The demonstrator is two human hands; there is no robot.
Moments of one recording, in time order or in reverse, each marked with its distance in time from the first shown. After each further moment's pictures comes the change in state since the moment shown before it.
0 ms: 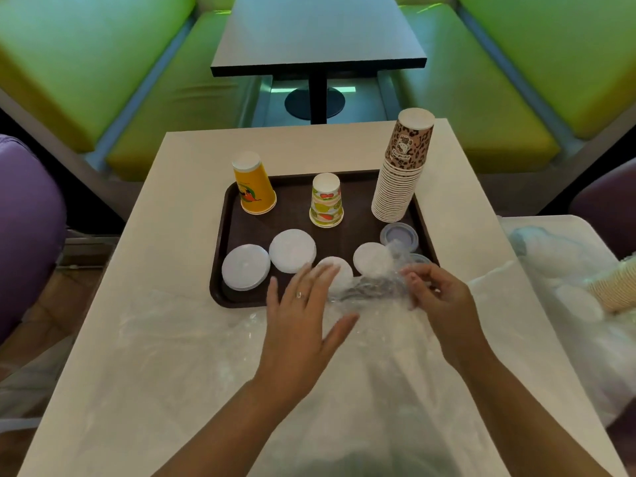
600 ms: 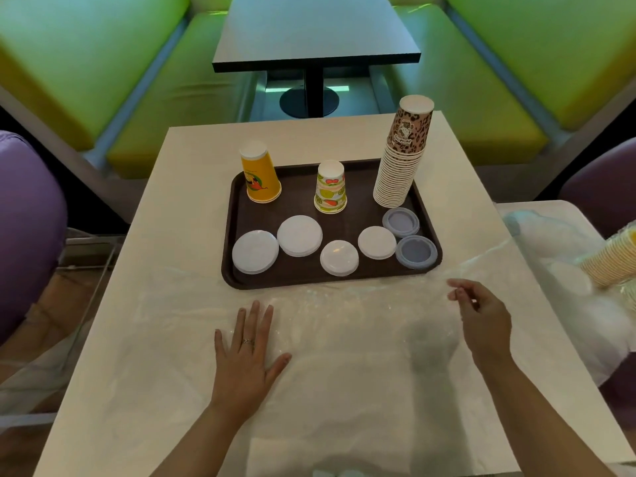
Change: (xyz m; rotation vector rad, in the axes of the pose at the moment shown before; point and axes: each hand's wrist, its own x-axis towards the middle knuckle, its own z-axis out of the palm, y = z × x) left_hand -0.109 -0.126 0.023 0.343 -0.380 -0.252; right_hand -0.033 0.067 -0.042 -0.404 0.359 0.034
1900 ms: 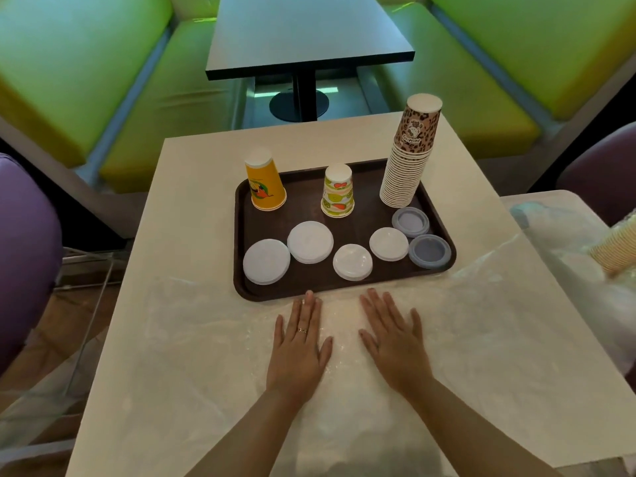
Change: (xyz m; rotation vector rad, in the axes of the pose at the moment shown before) left_hand 0.042 0.028 0.023 0.017 0.048 0.138; right_hand -0.075 0.006 0.116 -0.830 -0.418 -0.412
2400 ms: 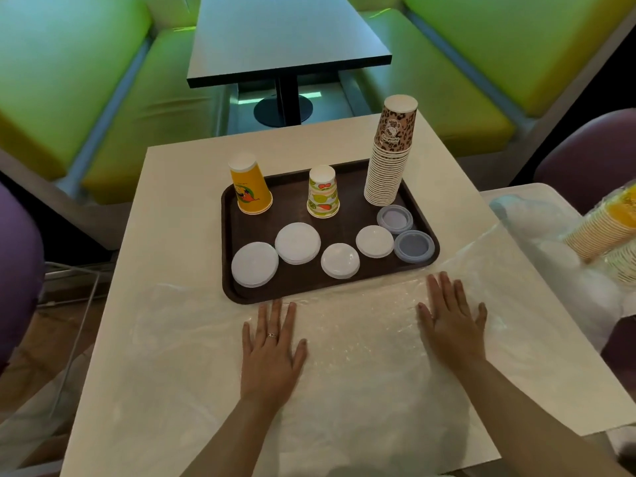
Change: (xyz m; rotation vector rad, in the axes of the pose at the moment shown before) left_hand -0.011 -0.023 -0.009 0.077 -0.009 -0.059; right_hand -0.003 0.089 -0.026 0.030 -0.013 0.382
